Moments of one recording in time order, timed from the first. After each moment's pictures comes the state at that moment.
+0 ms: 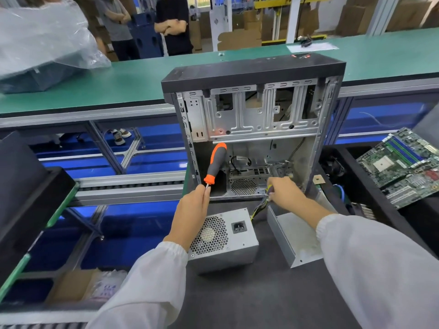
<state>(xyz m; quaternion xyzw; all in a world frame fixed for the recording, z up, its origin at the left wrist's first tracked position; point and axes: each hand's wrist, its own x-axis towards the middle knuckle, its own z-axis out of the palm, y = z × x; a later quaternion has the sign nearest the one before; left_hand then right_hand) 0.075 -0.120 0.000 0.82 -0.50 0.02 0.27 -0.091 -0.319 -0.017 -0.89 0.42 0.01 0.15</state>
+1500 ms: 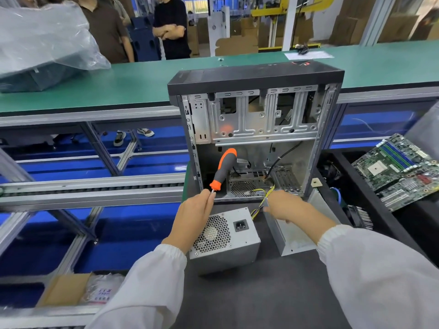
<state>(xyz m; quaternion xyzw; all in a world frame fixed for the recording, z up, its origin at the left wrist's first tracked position) 0.077 -0.109 0.003 0.79 -0.55 0.02 0.28 -0.090 -0.267 0.027 -0.87 0.43 0.20 0.12</state>
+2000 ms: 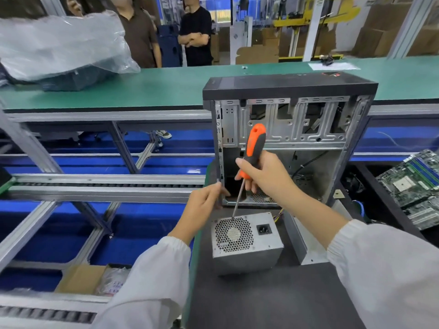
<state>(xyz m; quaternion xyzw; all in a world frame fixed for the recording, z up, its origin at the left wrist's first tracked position) 0.107 -0.084 0.027 0.68 -0.47 -0.20 0.52 -0.023 -0.212 0.097 -0.78 0.22 -0.30 0.51</state>
